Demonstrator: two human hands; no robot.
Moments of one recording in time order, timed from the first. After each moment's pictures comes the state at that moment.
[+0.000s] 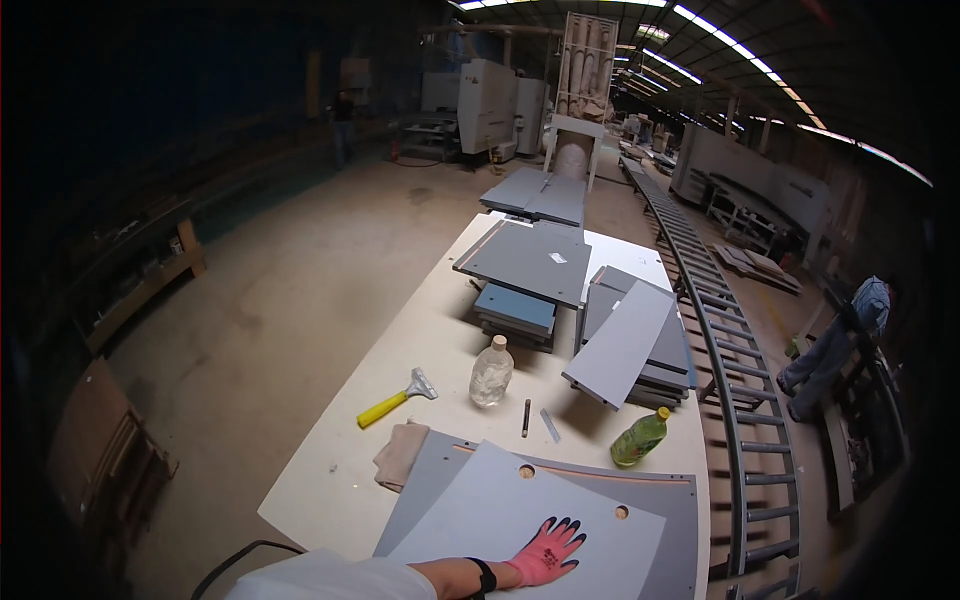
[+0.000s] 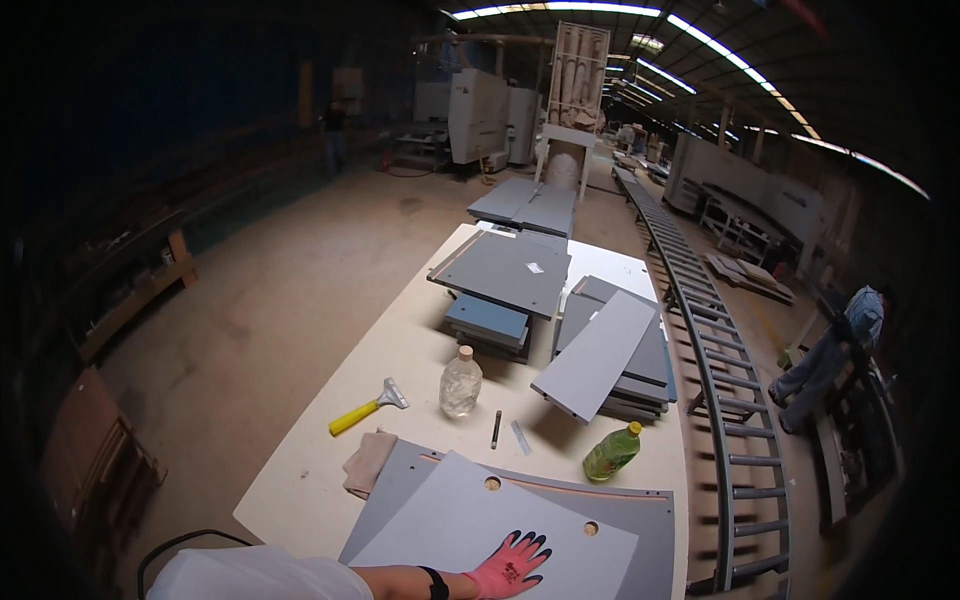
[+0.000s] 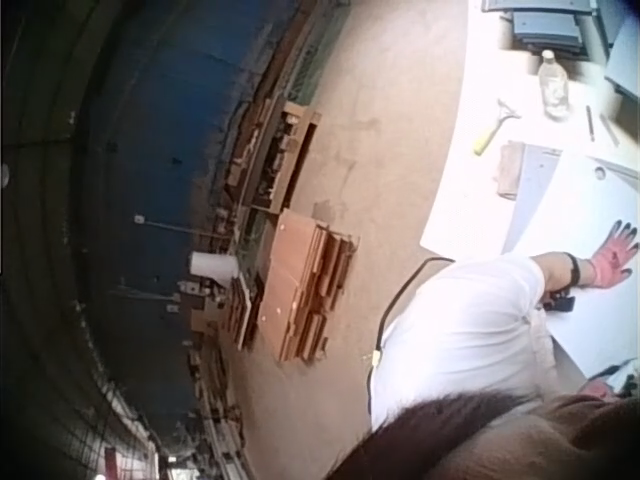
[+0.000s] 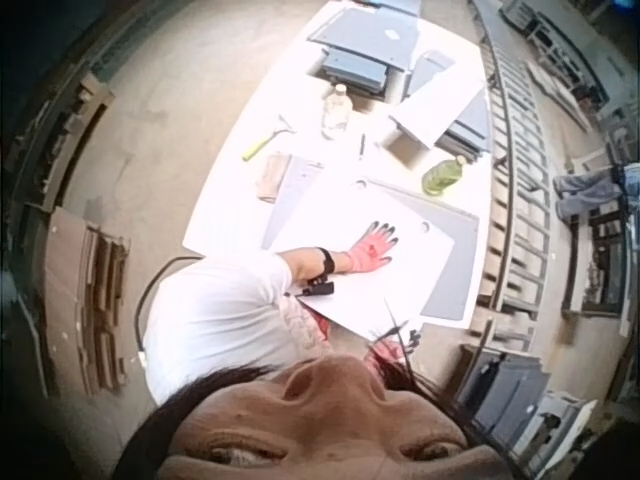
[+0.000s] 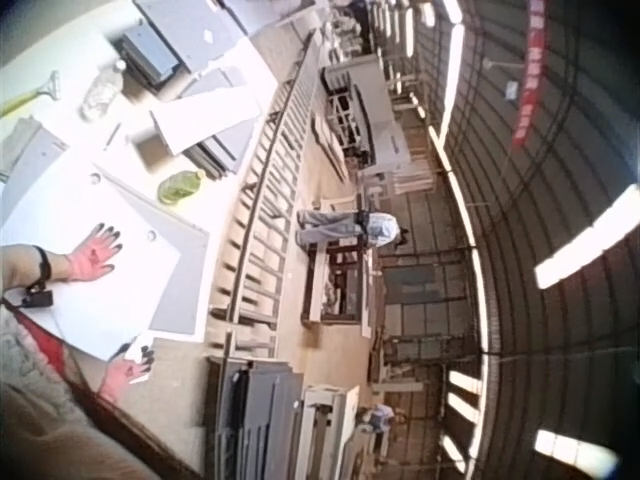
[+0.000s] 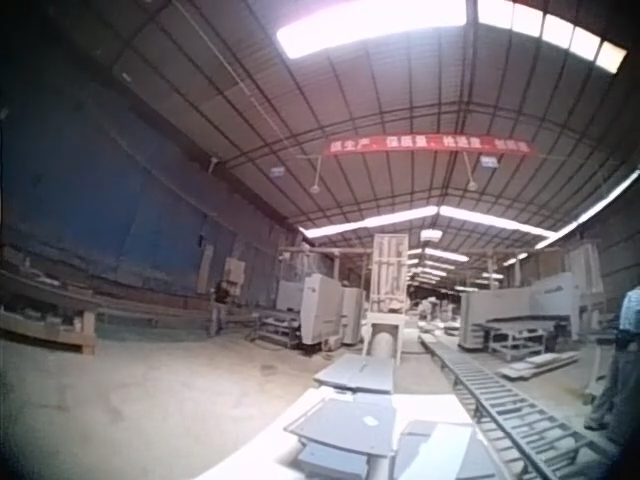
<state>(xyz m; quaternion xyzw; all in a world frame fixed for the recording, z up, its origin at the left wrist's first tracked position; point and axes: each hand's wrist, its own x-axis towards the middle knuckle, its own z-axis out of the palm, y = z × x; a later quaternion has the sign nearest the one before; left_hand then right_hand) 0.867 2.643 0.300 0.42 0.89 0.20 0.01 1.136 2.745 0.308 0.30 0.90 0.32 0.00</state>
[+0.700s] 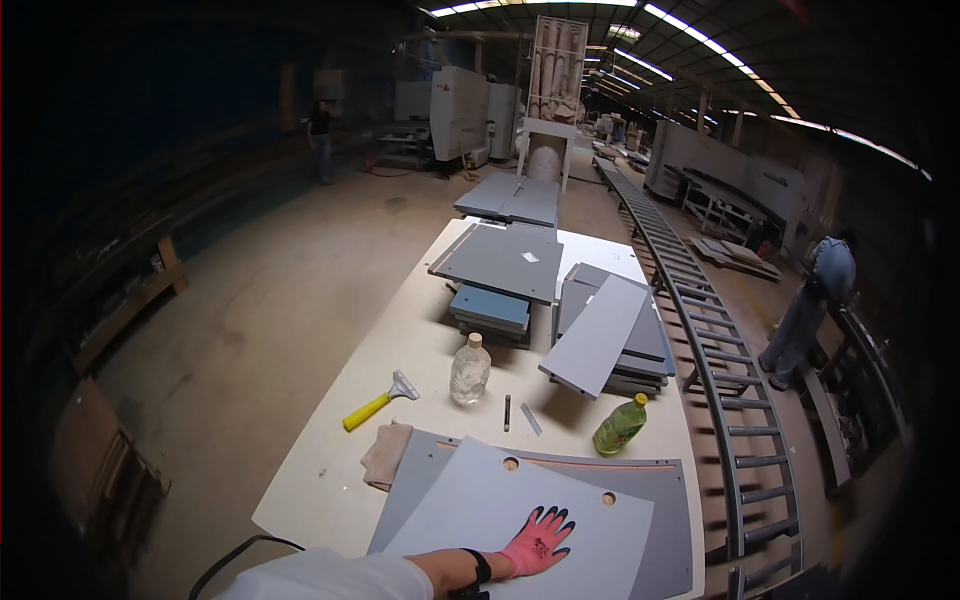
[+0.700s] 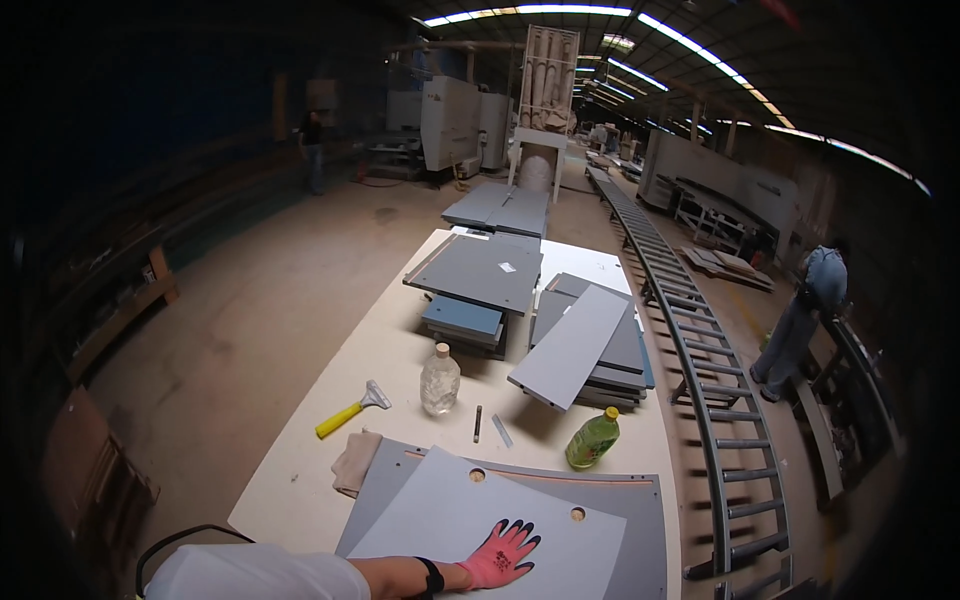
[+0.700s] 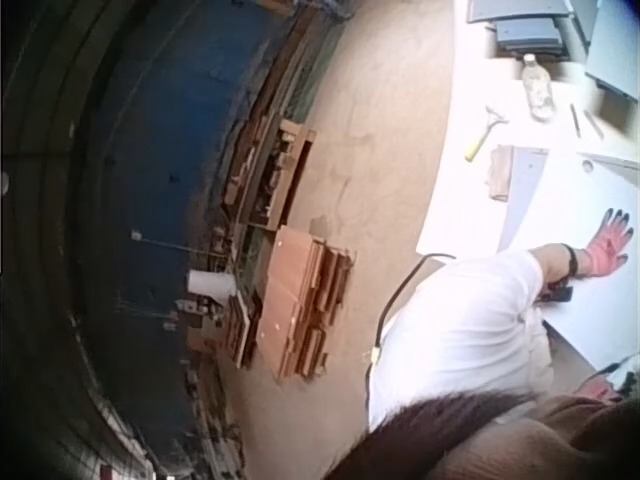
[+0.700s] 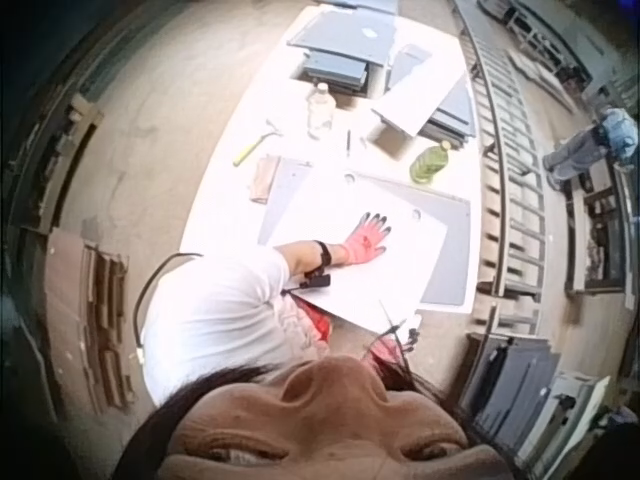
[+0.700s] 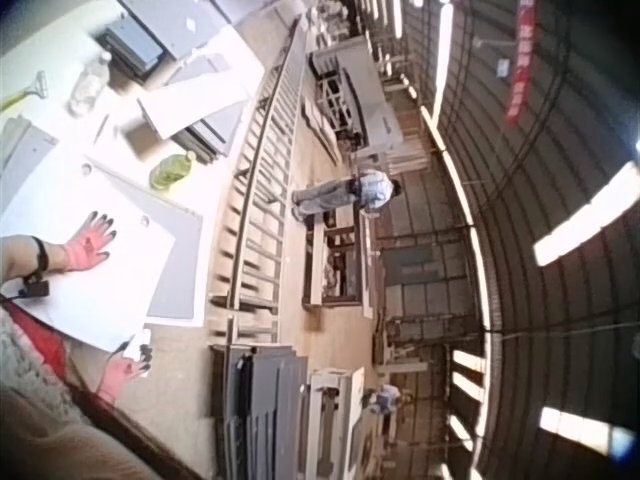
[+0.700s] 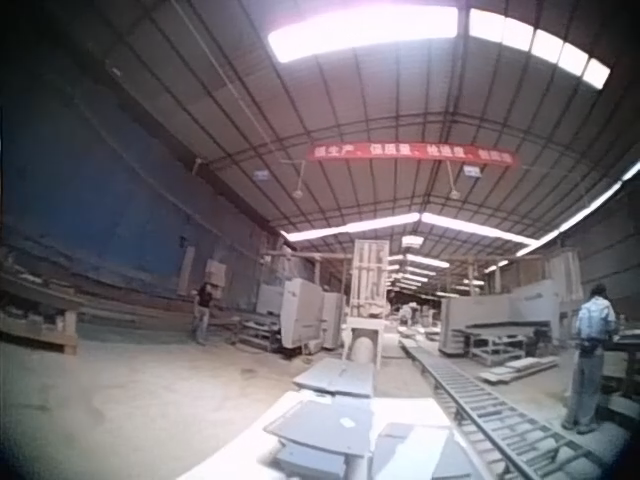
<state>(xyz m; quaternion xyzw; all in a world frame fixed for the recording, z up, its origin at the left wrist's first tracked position) 0.873 2.641 0.308 0.43 0.89 0.15 0.00 1.180 2.729 0.285 0.36 0.90 0.23 -0.01</state>
